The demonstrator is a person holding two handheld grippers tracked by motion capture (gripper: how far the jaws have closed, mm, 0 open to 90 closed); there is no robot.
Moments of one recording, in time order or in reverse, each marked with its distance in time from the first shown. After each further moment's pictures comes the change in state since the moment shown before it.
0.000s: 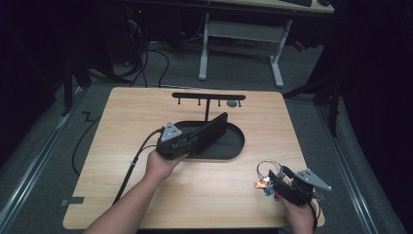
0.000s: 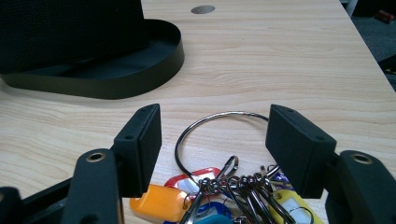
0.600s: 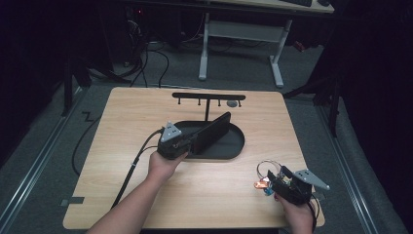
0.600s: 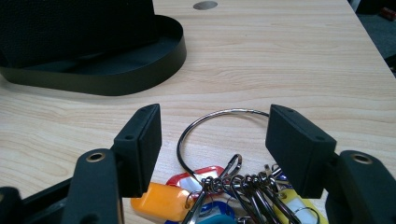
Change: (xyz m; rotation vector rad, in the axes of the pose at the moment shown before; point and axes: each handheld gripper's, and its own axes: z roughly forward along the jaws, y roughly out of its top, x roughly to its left) left arm 0.001 -0.002 0.008 -0.023 0.002 -0.050; right arm 0.001 -0.001 0.003 0.013 0.005 0.001
